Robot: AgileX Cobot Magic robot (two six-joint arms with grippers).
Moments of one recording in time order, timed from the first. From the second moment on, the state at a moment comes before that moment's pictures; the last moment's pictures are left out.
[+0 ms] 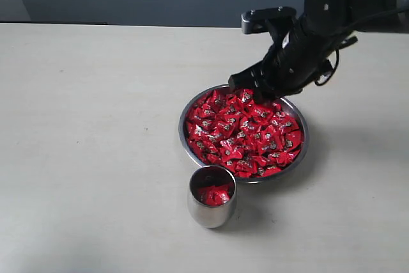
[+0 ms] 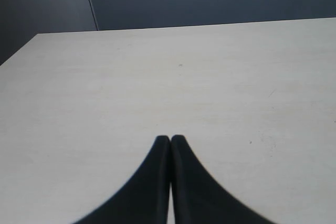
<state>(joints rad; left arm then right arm) 0.19 0.00 0.00 0.03 0.34 0.03 0.58 1.82 -1.21 0.12 0.66 0.02</state>
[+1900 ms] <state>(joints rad) 0.19 0.00 0.00 0.03 0.34 0.03 0.95 1.54 -0.91 0.26 0.43 -0.03</state>
